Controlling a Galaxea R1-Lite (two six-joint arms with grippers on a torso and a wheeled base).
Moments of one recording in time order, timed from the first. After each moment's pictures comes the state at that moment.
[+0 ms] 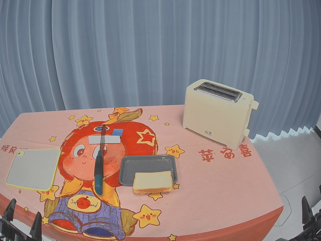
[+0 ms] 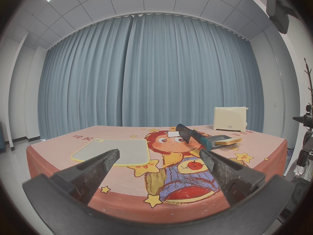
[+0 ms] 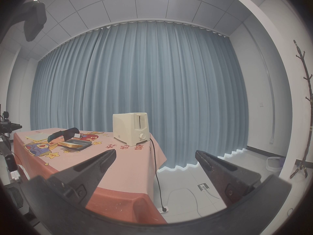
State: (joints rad) left arm -0.01 0.02 -0.02 0.00 0.00 0.00; right arm 0.00 0.02 -0.02 -0.01 -0.01 0.02
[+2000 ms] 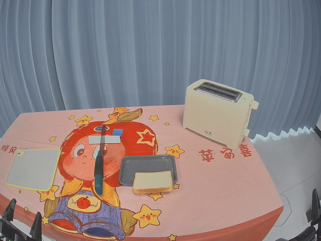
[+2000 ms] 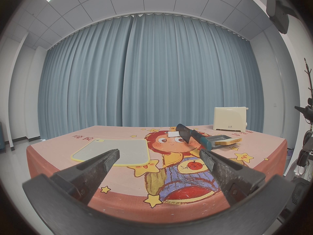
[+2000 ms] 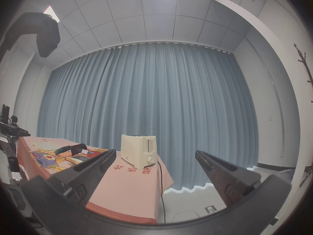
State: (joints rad) left arm -0.01 0.02 -0.02 0.00 0.00 0.00; right arm 0.00 0.02 -0.02 -0.21 0.08 0.01
